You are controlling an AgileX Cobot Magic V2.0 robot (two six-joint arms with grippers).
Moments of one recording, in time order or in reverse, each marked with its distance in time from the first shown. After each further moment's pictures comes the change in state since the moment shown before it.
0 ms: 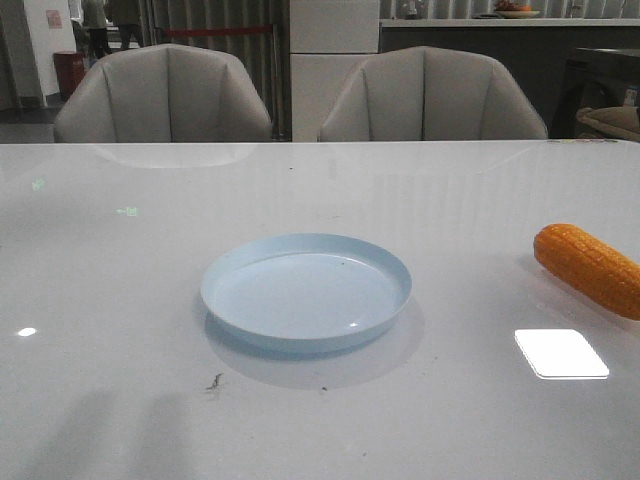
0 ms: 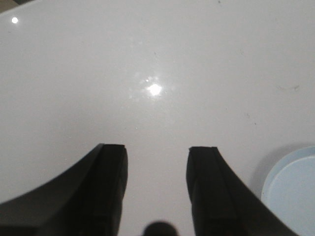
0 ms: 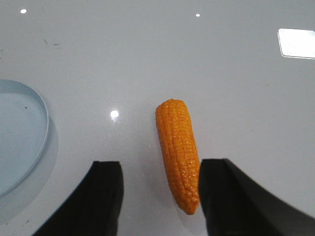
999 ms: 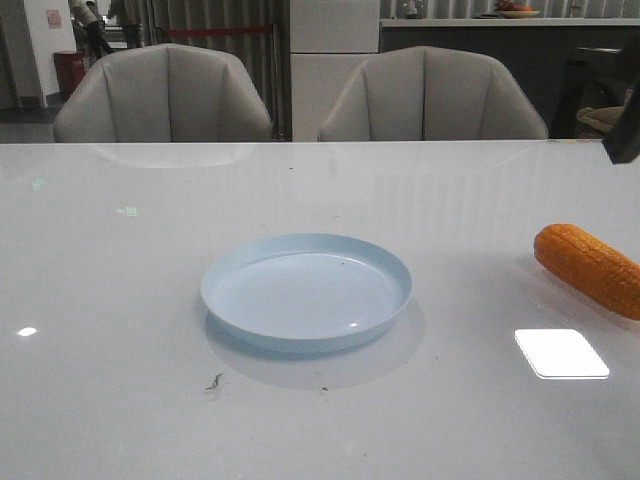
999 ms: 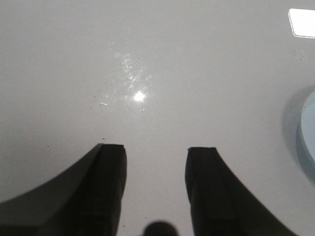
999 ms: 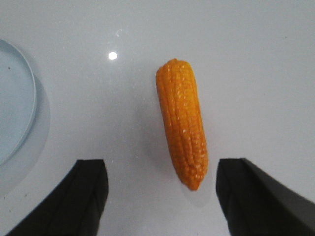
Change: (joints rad) left arm 0.324 -0.833 1.266 -0.235 -0.584 -0.020; right arm -0.004 0.213 -0.246 -0.006 0.281 0.014
